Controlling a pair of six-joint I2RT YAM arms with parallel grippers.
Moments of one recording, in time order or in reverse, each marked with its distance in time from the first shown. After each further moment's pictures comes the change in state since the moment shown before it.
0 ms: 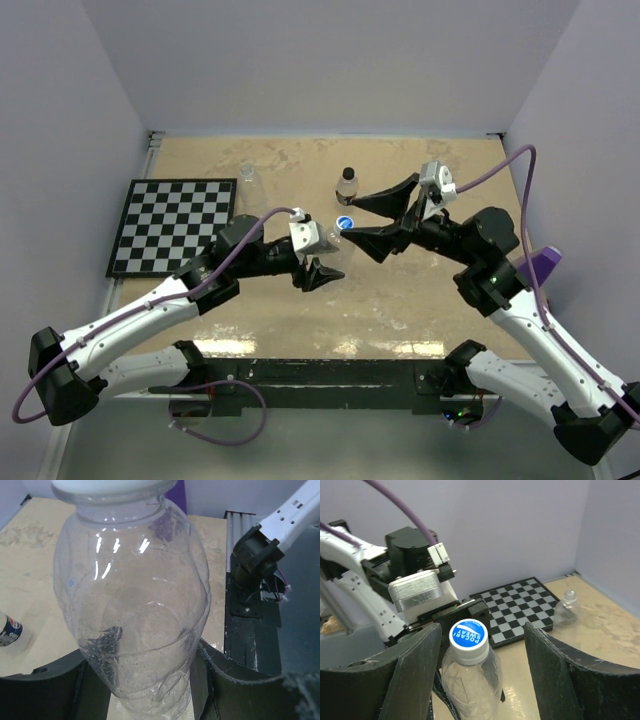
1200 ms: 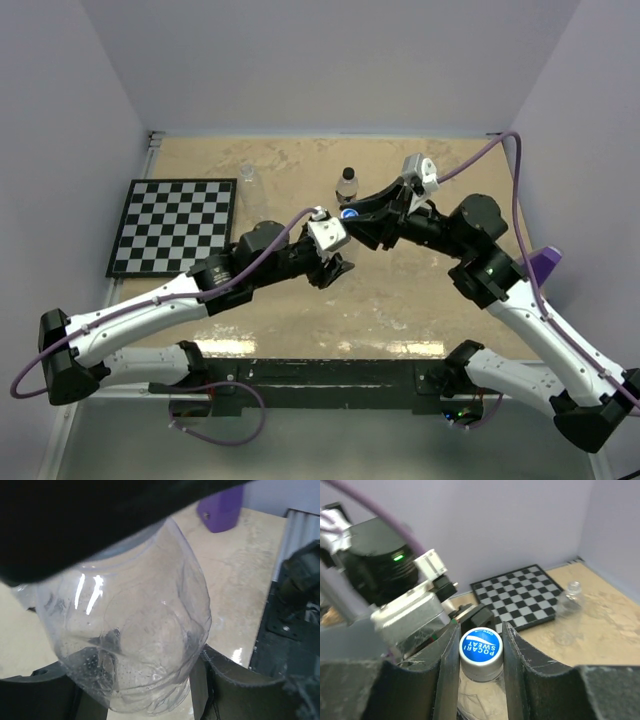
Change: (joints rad) left arm -0.146 0.068 0.116 -0.112 -0.289 0.015; right arm 0.036 0.085 0.095 -0.112 -0.025 -0.053
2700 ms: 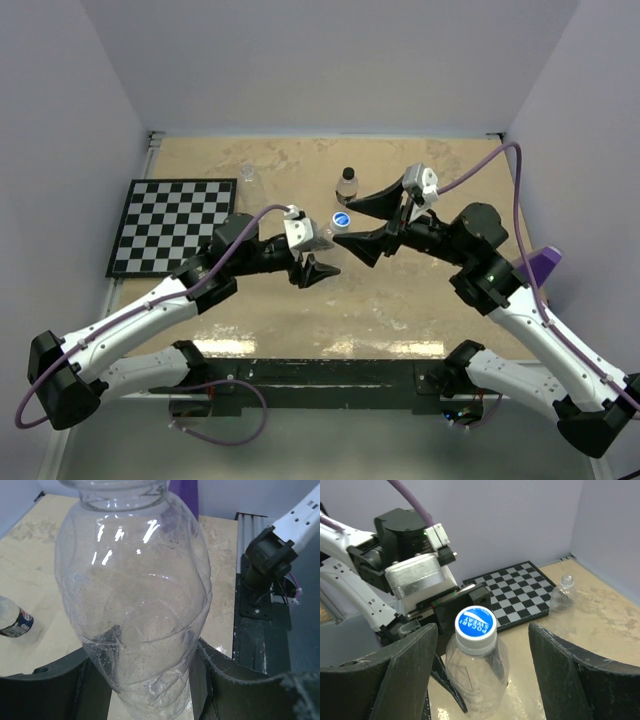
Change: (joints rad) left arm 0.194 -0.080 -0.143 0.136 0.318 -0.016; right arm 0.029 -0.056 -0.058 -0.014 0.089 -0.039
